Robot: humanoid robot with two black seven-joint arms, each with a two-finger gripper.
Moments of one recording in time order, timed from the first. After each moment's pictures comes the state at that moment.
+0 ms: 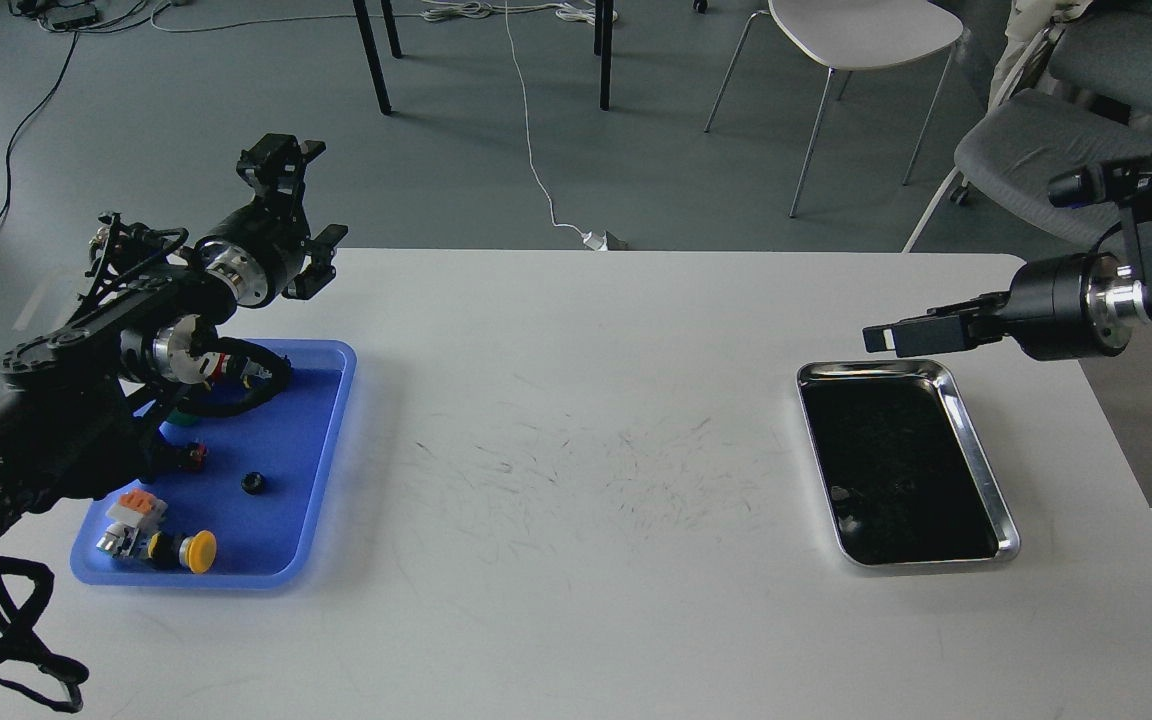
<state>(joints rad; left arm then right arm) -0.91 0.31 -0.45 -0.52 0.14 -0.19 -0.21 1.28 -0.92 -0.10 1.19 -1.40 0.49 0.47</state>
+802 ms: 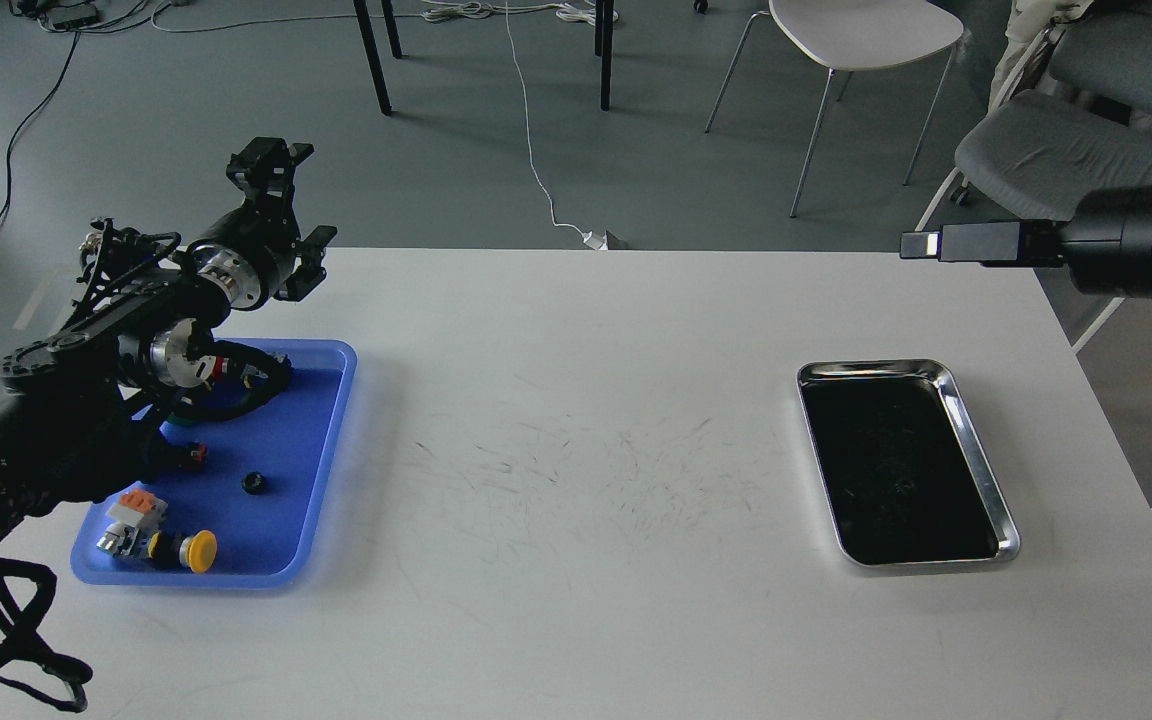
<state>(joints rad) -0.90 0.30 -0.45 -0.50 0.14 -0.19 -0.23 1.28 -0.96 -0.02 1.13 -1.24 0.49 0.49</state>
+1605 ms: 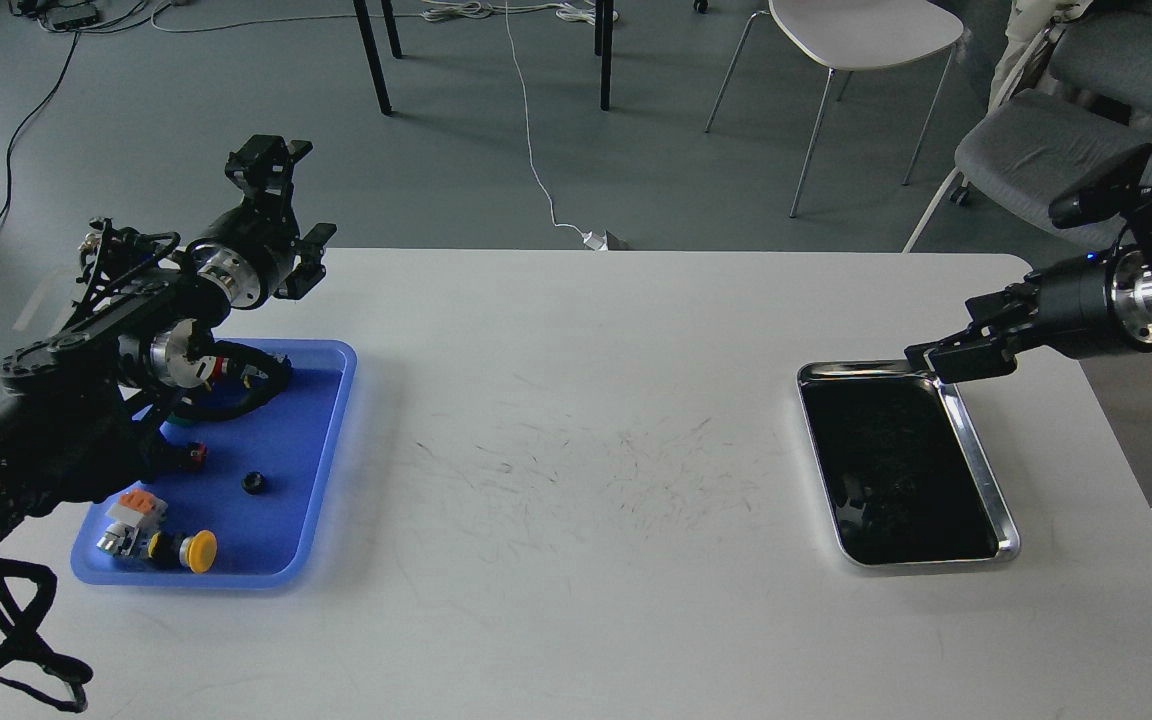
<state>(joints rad) -0.90 0.30 -0.45 -0.50 0.14 -0.19 -0.24 1.27 -0.94 -0.07 1.24 -1.80 0.49 0.49</state>
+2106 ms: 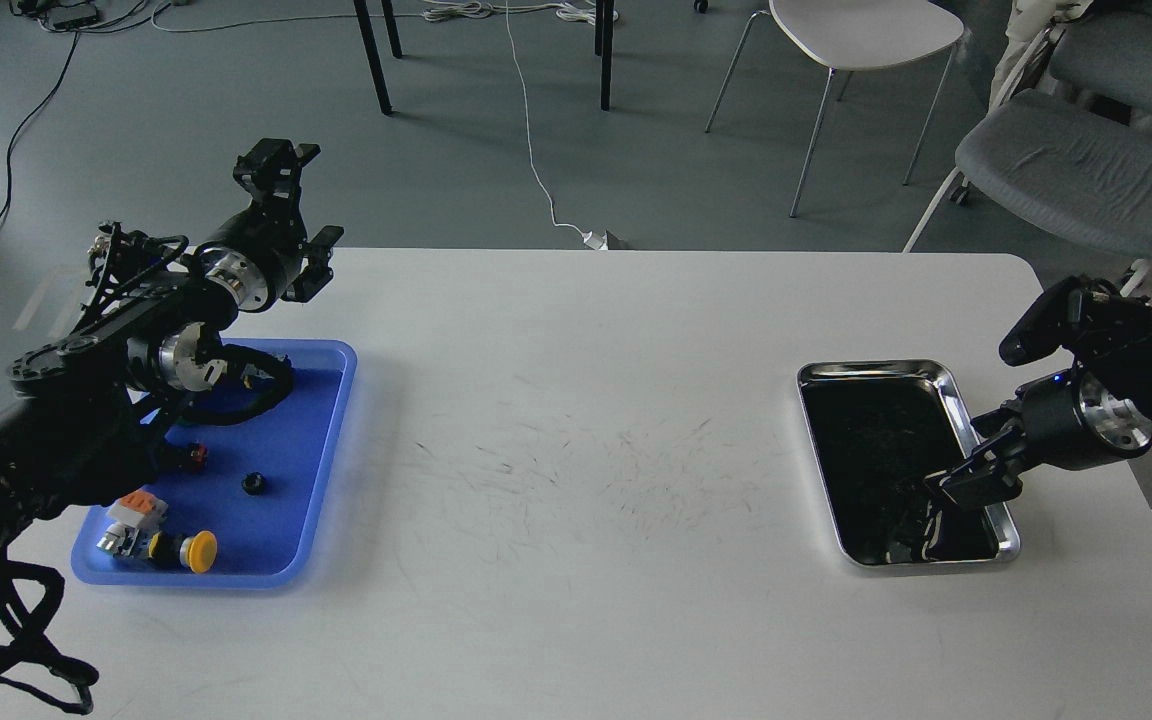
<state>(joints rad) -0.90 0.29 -0.45 -0.50 0.14 -0.19 -0.25 1.18 -0.88 -0.22 1.18 -1.93 0.49 0.49</state>
